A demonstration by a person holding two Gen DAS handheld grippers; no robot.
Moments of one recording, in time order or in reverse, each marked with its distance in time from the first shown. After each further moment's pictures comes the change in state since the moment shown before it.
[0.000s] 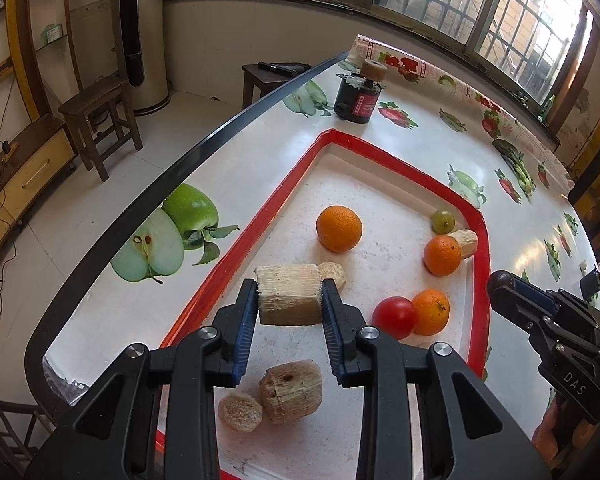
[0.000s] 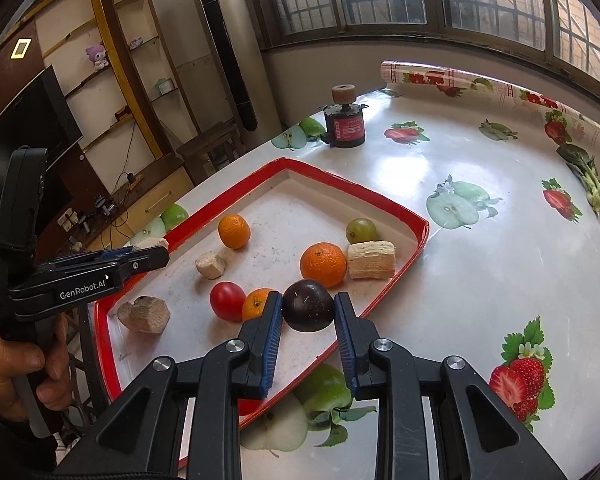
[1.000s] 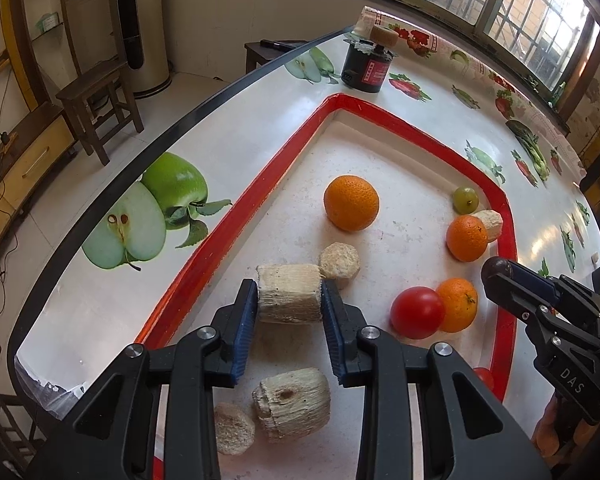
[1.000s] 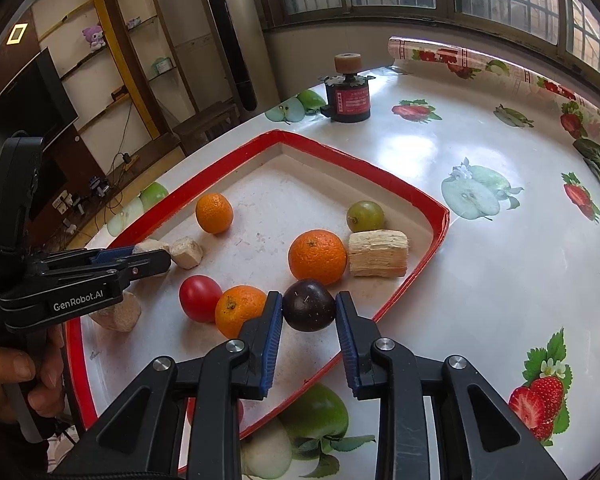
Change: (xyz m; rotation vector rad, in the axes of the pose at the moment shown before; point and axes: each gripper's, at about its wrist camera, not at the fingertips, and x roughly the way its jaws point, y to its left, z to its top) left arm 0.031 -0.005 -0.004 0.004 0.075 0.024; right arm 0.036 -0.004 0.001 -0.023 0.063 -0.009
